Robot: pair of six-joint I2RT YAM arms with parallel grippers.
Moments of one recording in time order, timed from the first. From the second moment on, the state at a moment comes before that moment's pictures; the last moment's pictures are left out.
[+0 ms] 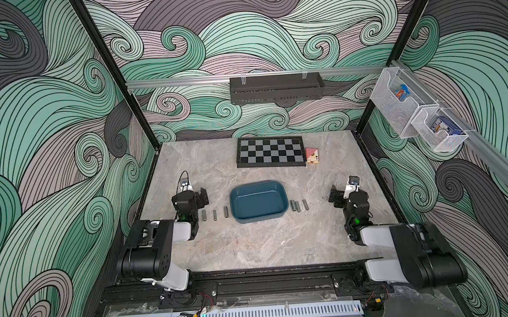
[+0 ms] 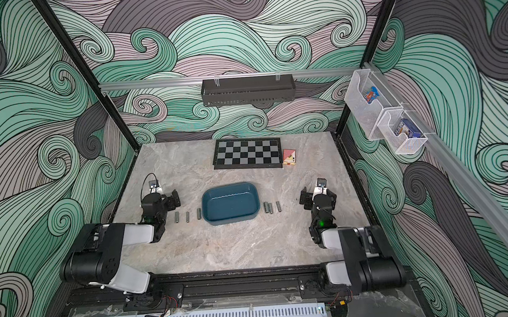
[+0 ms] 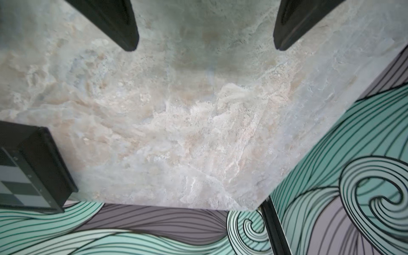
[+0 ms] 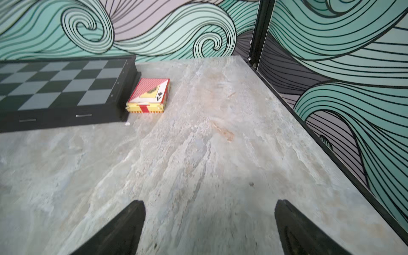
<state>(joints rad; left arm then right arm) -0.04 1.56 0.35 0.77 -0.25 -0.06 0.00 1.45 0.17 0.93 0.23 0.08</state>
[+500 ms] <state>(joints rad) -0.03 1.58 0.41 0.83 -0.12 -0.03 -0.03 1.57 0.38 0.92 -0.11 0.01</state>
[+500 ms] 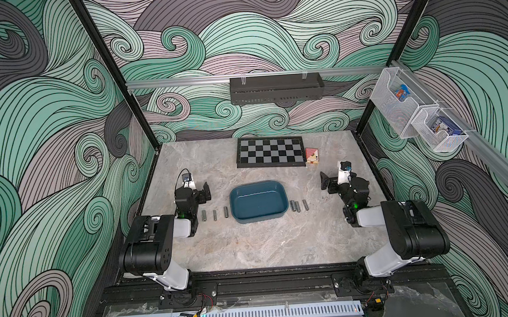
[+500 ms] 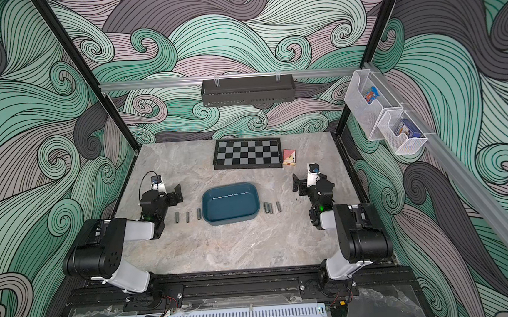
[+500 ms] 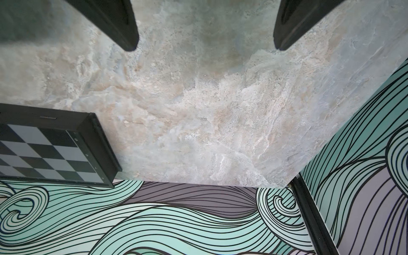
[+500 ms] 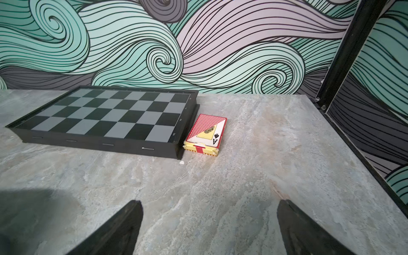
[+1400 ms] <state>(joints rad) -0.03 1.58 0.41 0.82 -0.10 -0.03 0.00 1.57 0.39 0.83 -0.14 -0.03</state>
